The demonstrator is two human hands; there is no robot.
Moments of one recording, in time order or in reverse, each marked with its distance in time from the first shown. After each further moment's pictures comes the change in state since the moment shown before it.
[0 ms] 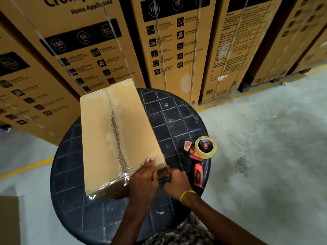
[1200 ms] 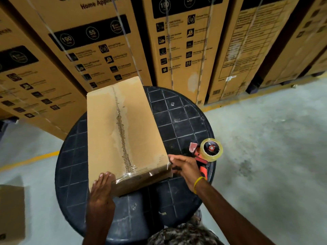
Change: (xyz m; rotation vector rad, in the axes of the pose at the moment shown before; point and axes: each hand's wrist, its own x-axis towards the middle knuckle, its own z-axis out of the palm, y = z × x) left_hand -0.080 -0.140 -0.043 0.179 0.154 -0.010; right_hand 0.039 0.000 -0.028 0.969 -0.073 0.106
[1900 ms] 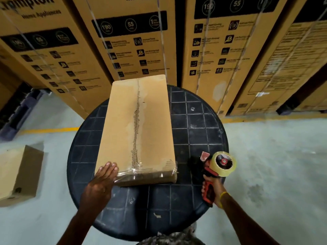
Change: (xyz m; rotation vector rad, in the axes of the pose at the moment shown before) left_hand 0.005 -0.015 -0.008 0.084 -0.118 0.111; right_hand 0.066 0.041 -0.125 -0.048 0.162 0.553
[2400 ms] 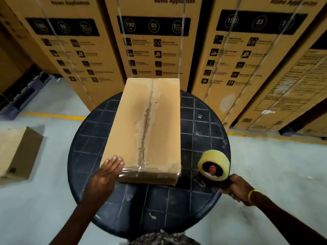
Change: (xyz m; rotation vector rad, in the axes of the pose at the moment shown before) left_hand -0.002 0.005 0.008 0.012 0.154 0.019; right_hand -0.074 -0.094 -0.037 -1.094 -0.013 -0.385
